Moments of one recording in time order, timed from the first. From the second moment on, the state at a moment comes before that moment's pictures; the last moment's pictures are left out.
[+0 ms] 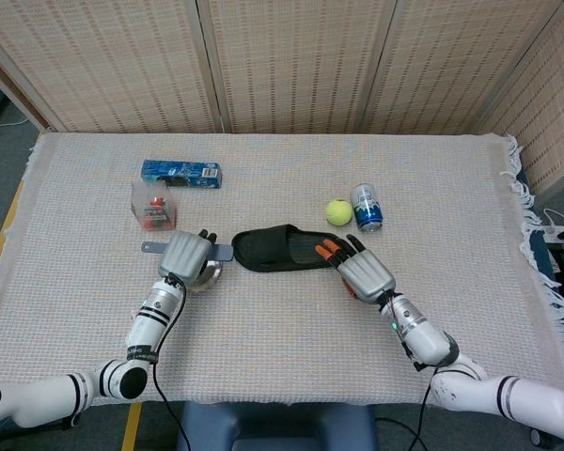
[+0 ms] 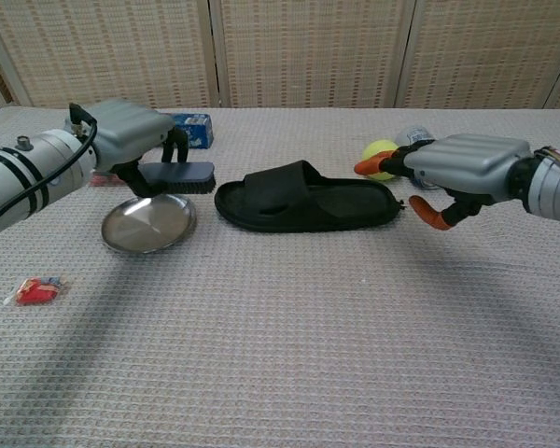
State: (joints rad) left arm -0.81 -1.64 -0.28 -1.38 0.99 1.01 0.84; right arm 0.69 -1.46 0.21 -1.48 -1.21 0.74 -0.52
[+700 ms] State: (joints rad) left arm -0.97 -1.84 -0.30 -1.25 0.94 1.03 0.86; right arm 0.86 -1.59 0.09 -1.36 -0.87 0.71 -0.75
